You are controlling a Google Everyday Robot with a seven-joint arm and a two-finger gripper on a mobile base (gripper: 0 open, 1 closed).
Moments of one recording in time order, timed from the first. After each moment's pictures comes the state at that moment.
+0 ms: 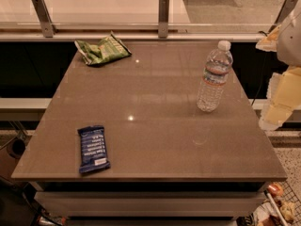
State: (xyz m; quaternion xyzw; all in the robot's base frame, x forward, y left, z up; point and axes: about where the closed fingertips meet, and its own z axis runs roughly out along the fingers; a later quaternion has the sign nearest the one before) arm 0.438 -0.215 0.984 -0.60 0.78 -0.04 0.17
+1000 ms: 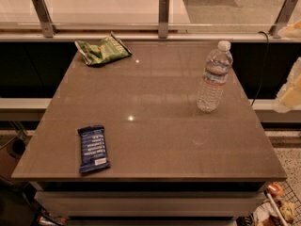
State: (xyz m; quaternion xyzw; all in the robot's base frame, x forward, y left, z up) arm 0.466 -0.251 0.996 -0.56 0.79 0.00 0.26
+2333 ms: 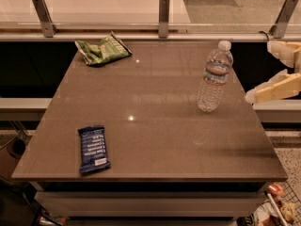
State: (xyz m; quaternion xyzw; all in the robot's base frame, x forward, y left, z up) arm 0.520 -0.246 0.964 -0.43 0.71 0.20 0.52
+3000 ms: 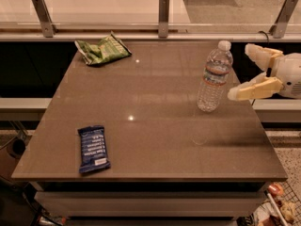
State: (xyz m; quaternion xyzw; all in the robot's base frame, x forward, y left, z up) arm 0.543 -0.215 0.951 -0.41 0.64 0.29 0.58
